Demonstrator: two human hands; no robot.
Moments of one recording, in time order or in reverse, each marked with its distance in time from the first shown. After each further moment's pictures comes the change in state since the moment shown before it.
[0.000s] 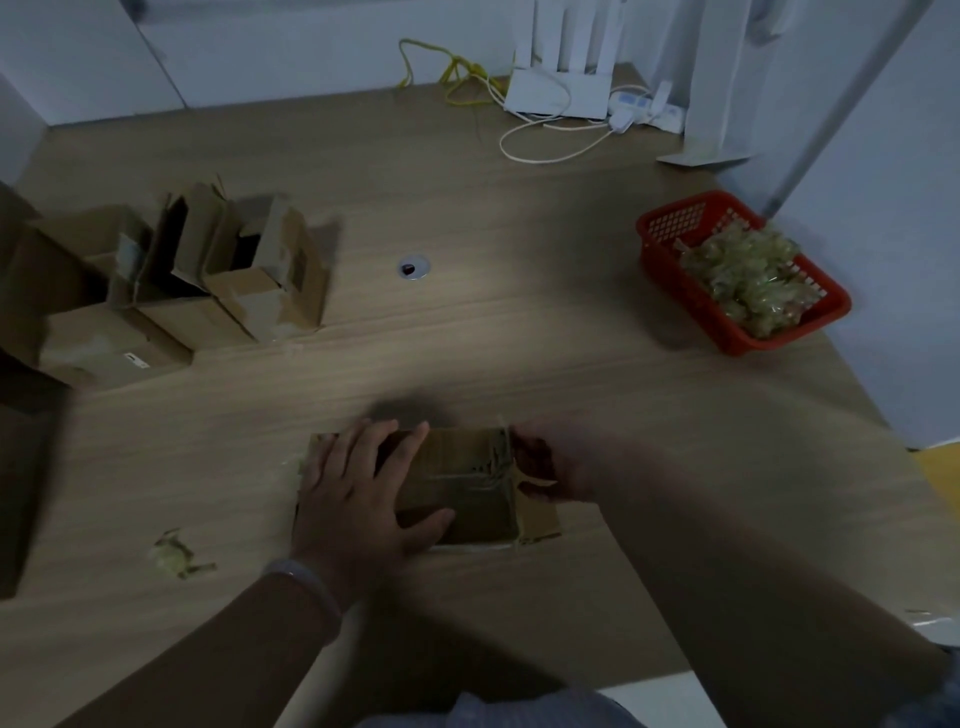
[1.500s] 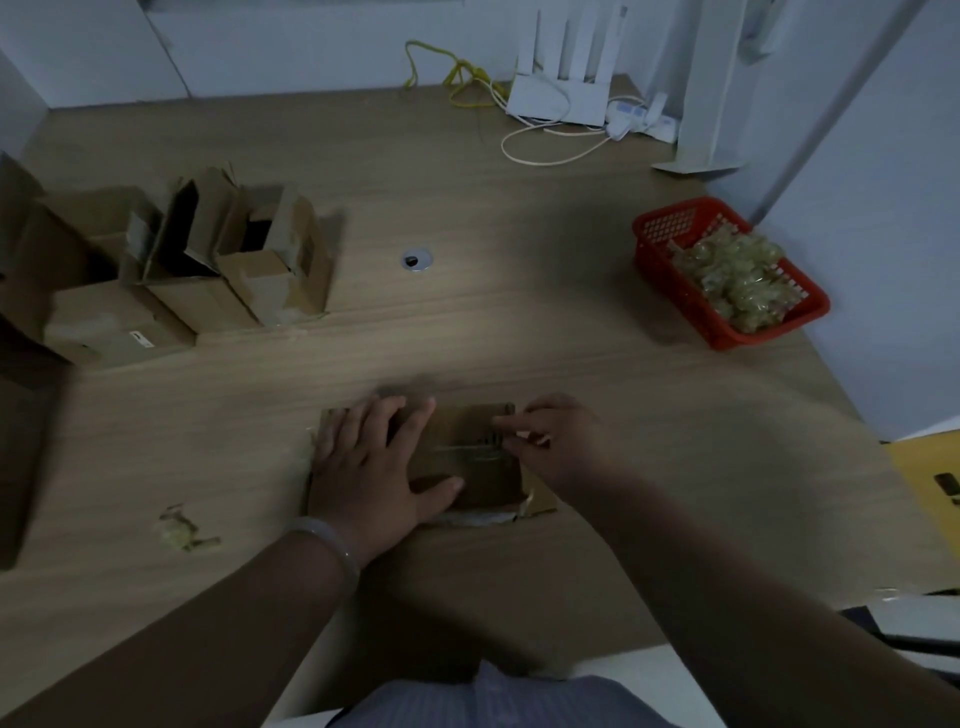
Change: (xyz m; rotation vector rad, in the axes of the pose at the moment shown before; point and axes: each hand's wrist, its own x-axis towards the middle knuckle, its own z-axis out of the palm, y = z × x) left_hand 0.002 0.000 0.013 -0.012 0.019 -0.082; right_hand -0.021 0.038 0.000 -0.842 0.306 -0.963
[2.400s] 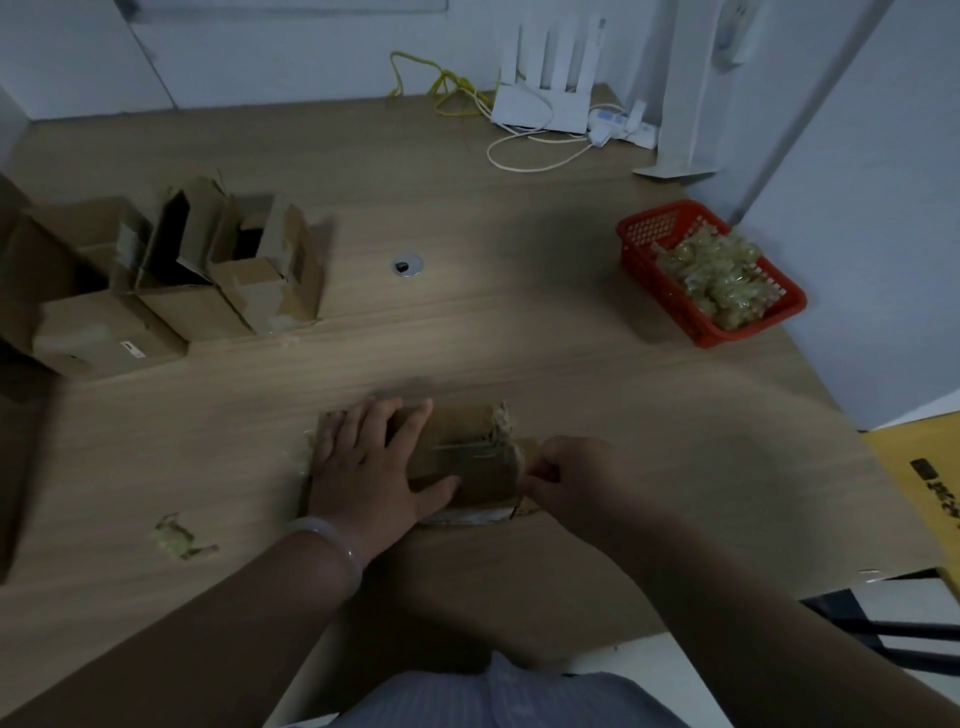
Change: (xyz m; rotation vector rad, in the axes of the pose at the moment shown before) left_hand 0.001 -0.004 0.004 0.000 0.007 0.021; right_hand -0.038 -0.003 -0.010 -0.208 -0.086 0.108
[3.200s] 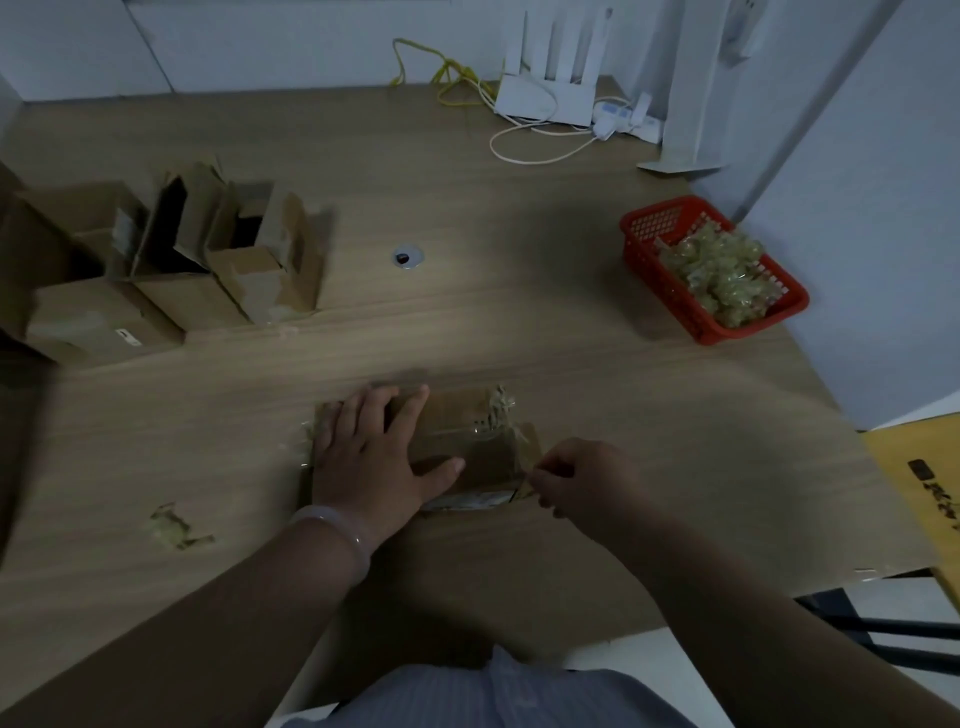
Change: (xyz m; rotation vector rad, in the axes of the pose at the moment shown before) left_hand 0.006 0.007 0.000 -0.012 0.003 -0.086; right_hand -0.007 0.002 -0.001 0.148 -0.018 0.171
